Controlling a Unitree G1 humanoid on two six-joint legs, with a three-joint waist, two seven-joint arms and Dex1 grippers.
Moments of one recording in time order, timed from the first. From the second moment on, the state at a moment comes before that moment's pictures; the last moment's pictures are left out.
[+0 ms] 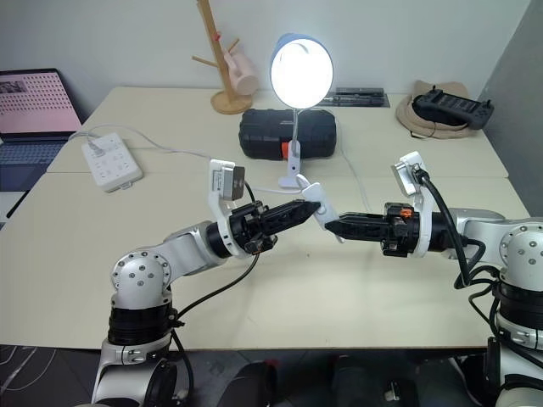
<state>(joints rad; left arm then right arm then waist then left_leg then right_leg) -0.51 0.25 0.08 -0.22 -1.27 1.03 -0.54 -0.57 -0.70 -0.25 -0.24 1.36 1.37 0.64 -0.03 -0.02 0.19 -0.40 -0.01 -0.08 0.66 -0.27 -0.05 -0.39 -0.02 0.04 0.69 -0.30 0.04</state>
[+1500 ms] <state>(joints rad) -0.51 0.75 -0.08 -0.20 -0.56 0.65 -0.94 -0.74 -0.73 0.36 0.21 0.18 0.54 1.08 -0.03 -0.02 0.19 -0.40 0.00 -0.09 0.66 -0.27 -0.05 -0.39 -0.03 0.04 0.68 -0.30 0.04</state>
